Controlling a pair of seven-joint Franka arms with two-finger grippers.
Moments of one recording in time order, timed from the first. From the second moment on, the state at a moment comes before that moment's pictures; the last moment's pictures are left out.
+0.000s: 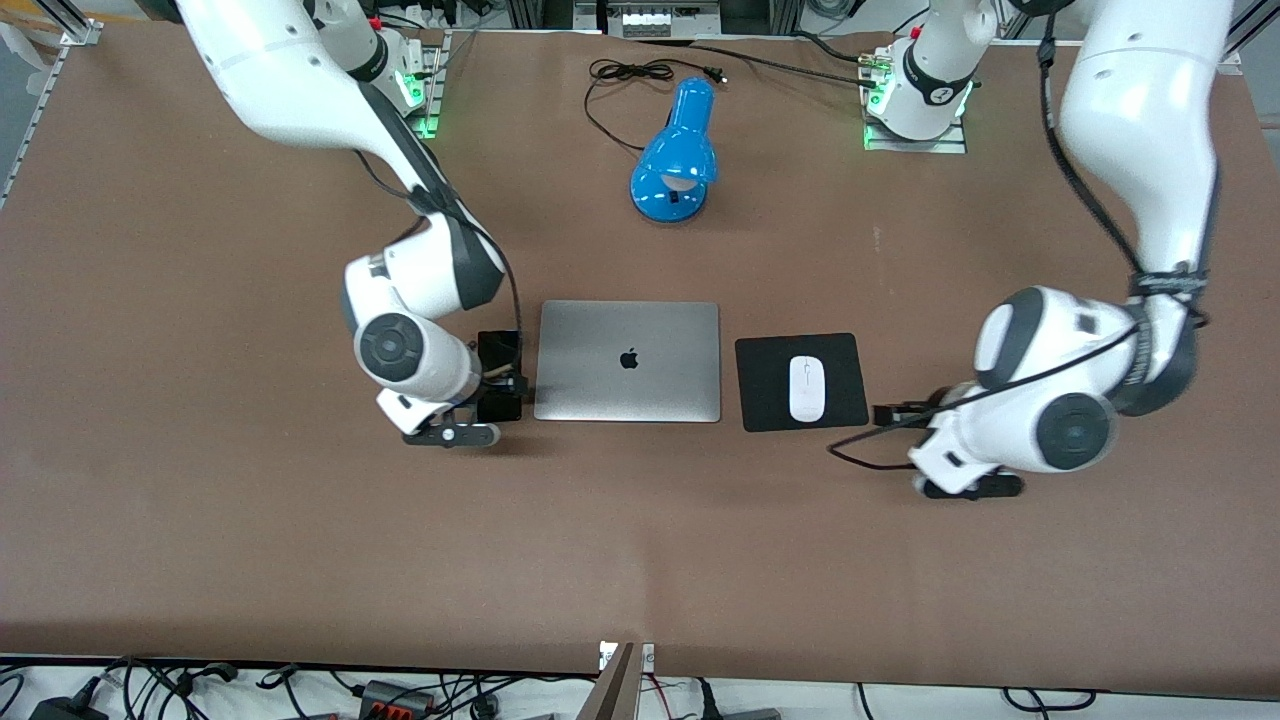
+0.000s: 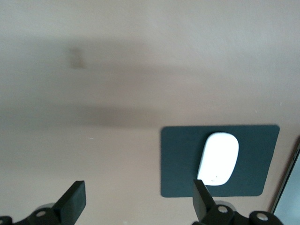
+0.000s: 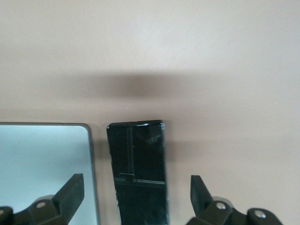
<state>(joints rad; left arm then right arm) 0.06 0.69 -0.29 -1.27 0.12 1.69 -0.31 0.33 0.62 0.07 -1.53 0.02 2.06 0.41</state>
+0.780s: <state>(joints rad) 0.14 0.28 -0.27 -1.31 0.07 1.50 -0.18 0.07 0.37 0.06 -1.41 0.02 1.79 0.19</state>
